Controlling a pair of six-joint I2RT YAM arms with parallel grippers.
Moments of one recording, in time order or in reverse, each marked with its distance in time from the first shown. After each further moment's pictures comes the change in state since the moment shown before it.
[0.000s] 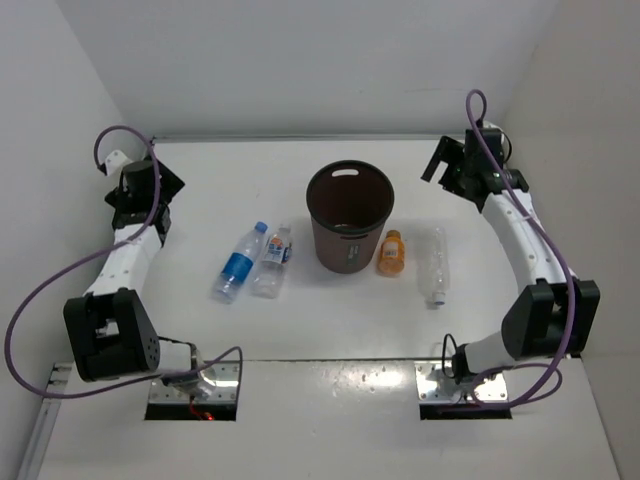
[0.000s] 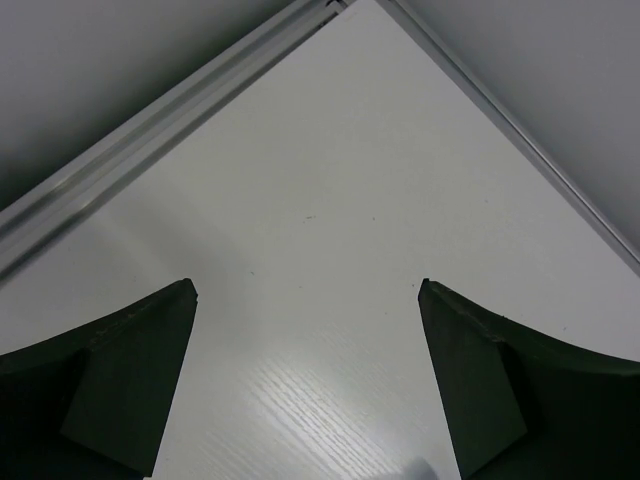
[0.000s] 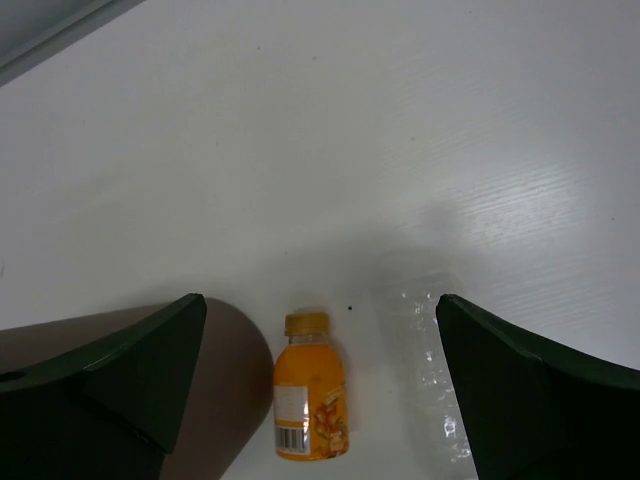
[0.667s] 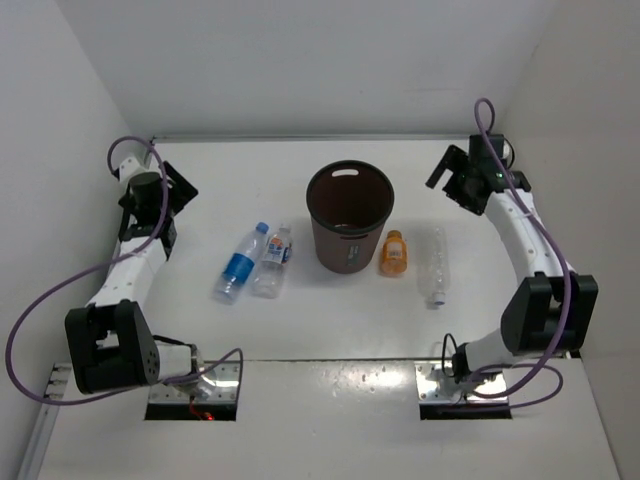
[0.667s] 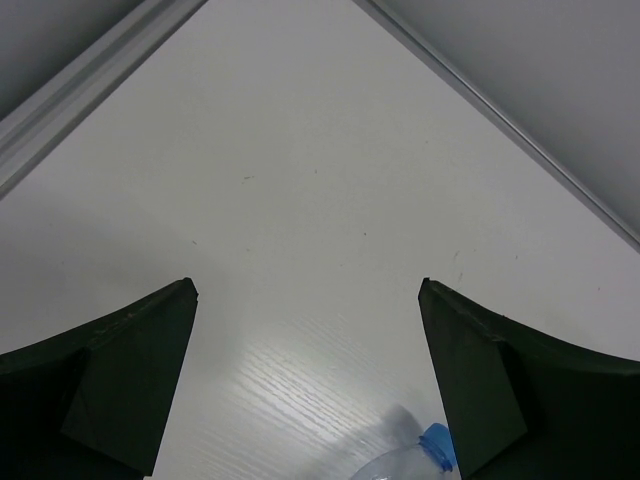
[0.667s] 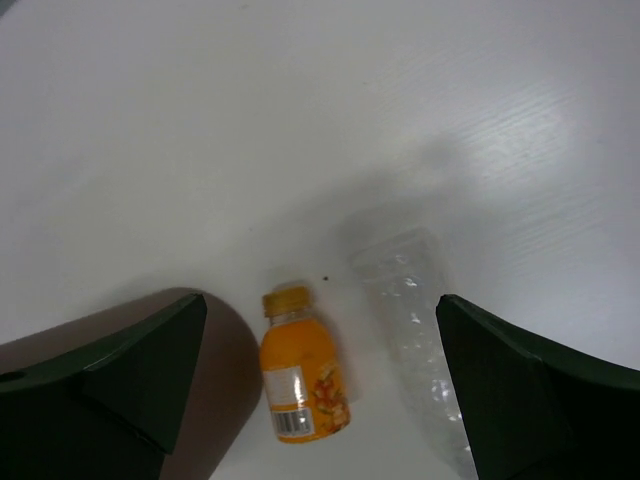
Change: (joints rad) left arm -0.029 -0.074 -0.120 0.096 0.152 0.018; right arm -0.045 0.018 -0.029 -0.056 -0.037 0.090
